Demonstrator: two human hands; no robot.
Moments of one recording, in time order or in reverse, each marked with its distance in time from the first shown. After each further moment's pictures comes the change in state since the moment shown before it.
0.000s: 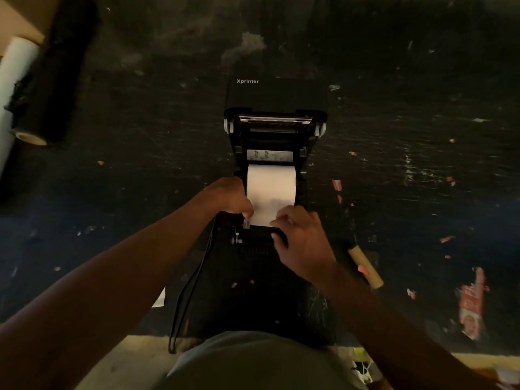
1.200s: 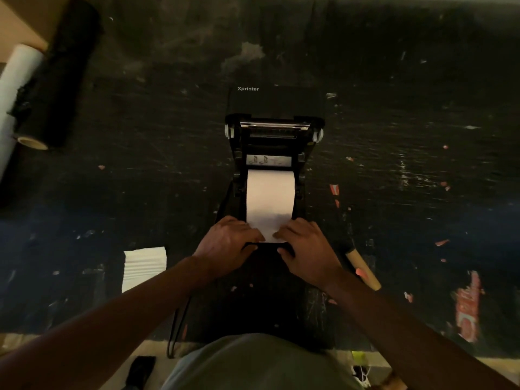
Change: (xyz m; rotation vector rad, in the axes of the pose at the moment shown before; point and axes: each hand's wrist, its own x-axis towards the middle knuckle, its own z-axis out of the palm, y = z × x) left_hand -0.056 -0.037 0.088 0.050 0.475 0.701; right_hand -0.009 0.020 0.004 0.054 -0.127 -0.052
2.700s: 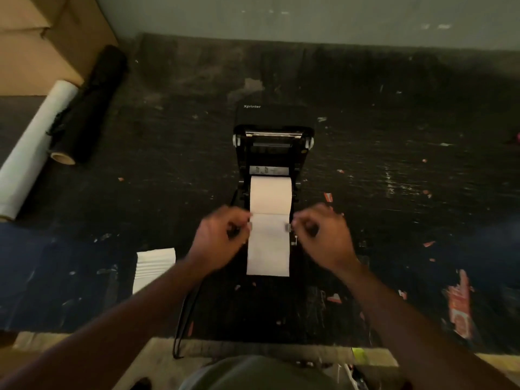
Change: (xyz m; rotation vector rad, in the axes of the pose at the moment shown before) left_hand -0.038 0.033 -0.040 -0.333 0.312 -0.201; right_hand -0.029 -0.023 -0.056 0.165 0.296 0.147
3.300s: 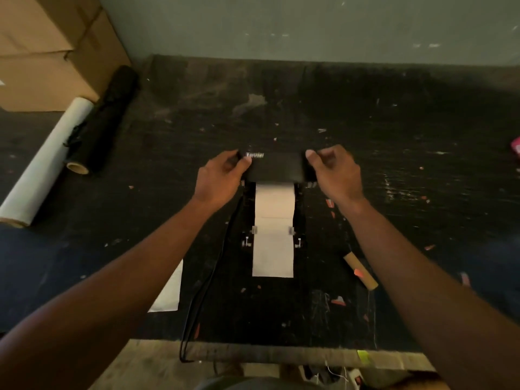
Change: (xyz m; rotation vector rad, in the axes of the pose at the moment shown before) left_hand 0.081 0.061 -0.061 -0.033 0.249 -0.328; right_hand 0.086 -0.049 -0.062 0.261 0.229 0.407
